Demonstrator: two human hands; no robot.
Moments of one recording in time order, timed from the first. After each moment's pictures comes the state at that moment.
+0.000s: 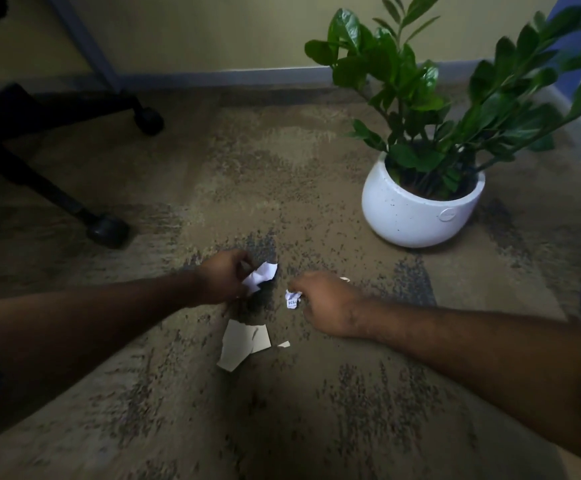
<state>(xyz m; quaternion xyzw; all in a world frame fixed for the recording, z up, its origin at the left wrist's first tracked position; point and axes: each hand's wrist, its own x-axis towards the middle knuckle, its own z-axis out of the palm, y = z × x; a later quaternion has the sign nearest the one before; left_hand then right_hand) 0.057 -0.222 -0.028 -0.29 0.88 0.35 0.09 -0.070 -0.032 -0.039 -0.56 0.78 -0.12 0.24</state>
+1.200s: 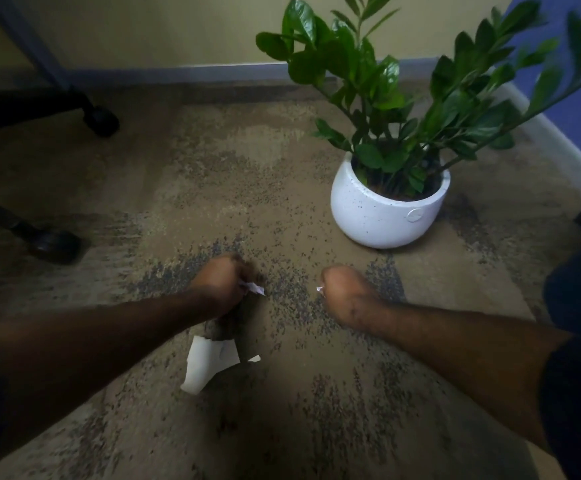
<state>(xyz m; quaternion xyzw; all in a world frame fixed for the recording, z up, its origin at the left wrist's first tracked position) 0.007 -0.199 -0.053 -0.19 0.96 0.20 0.07 -0.124 -0.004 -0.059 -0.39 0.90 -0.04 0.20</state>
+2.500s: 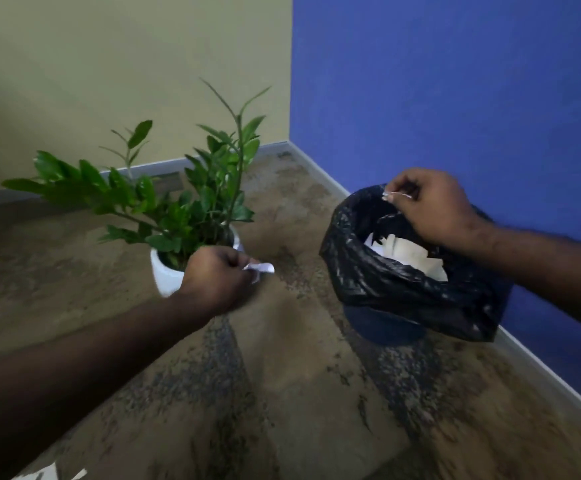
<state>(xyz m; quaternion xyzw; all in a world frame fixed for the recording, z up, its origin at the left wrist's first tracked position) -0.156 0.051 0.100 -0.17 0.87 0.45 -0.11 -0.303 0.334 0.163 -0.20 0.91 -0.33 -0.17</state>
